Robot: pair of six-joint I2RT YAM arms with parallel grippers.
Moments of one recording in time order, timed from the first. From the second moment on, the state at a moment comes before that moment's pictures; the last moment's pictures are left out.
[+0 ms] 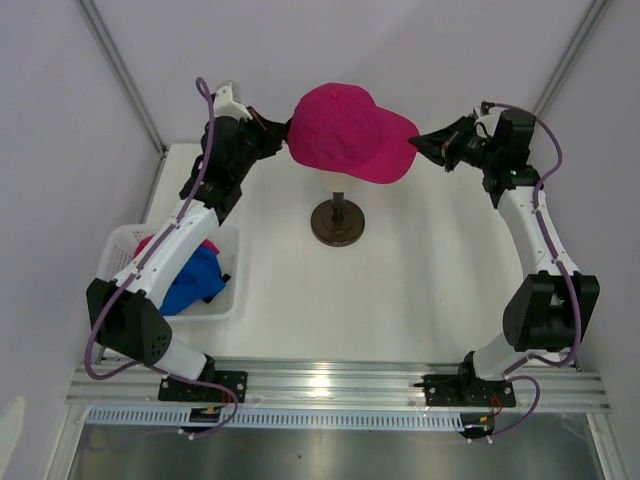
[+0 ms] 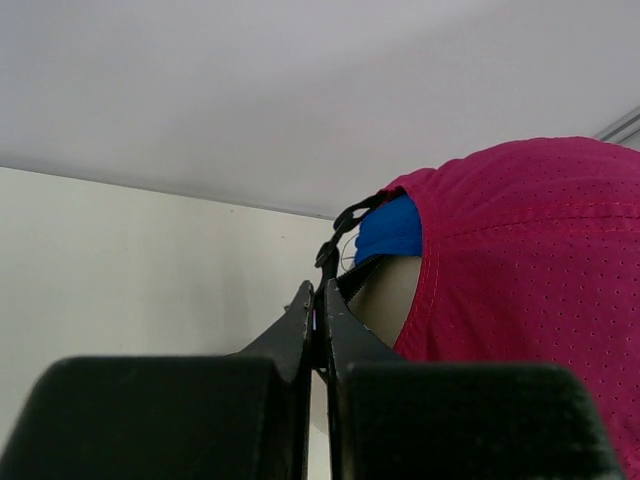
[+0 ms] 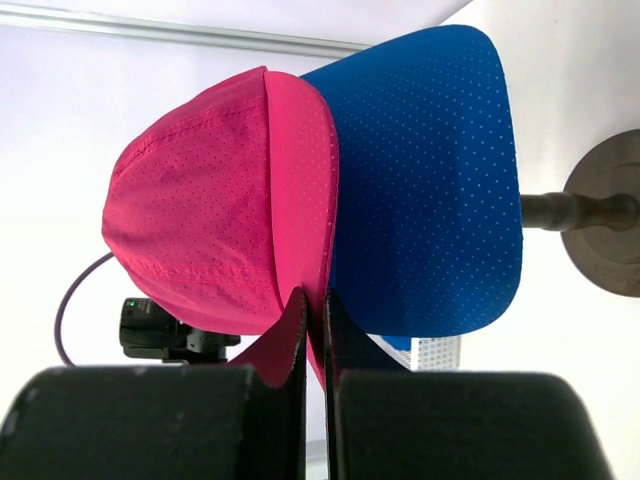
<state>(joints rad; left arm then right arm) -0.36 1.50 1.42 0.02 -0.06 -0.58 -0.02 1.58 1.46 -0.11 -0.83 1.19</state>
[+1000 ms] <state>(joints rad) 0.07 1.11 1.36 -0.41 -0.17 -0.43 0.01 1.39 1.75 -0.65 -0.72 0.56</state>
